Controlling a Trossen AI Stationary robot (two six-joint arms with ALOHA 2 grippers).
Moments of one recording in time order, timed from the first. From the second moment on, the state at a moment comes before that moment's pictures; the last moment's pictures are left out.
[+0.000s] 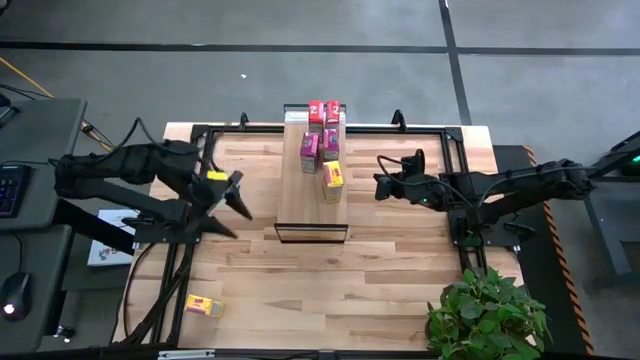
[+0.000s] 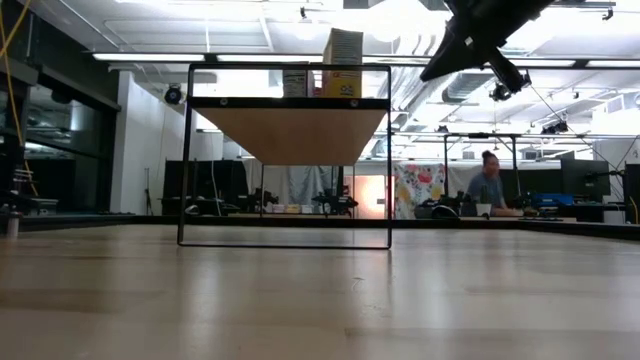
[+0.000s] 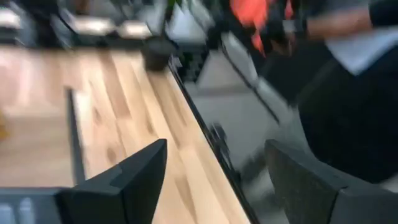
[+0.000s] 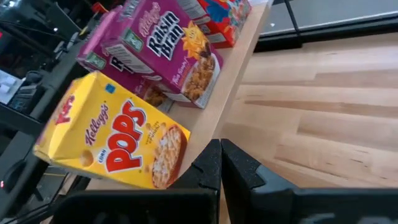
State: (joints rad) left arm -0.09 0.90 1.19 -0.73 0.47 -0.12; right arm 0.09 1.06 0.82 -0.36 0.64 1.13
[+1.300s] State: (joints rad) left arm -1.18 1.48 1.19 -1.15 -0.14 -0.89; right arm 0.09 1.06 0.82 -0.51 0.62 1.10
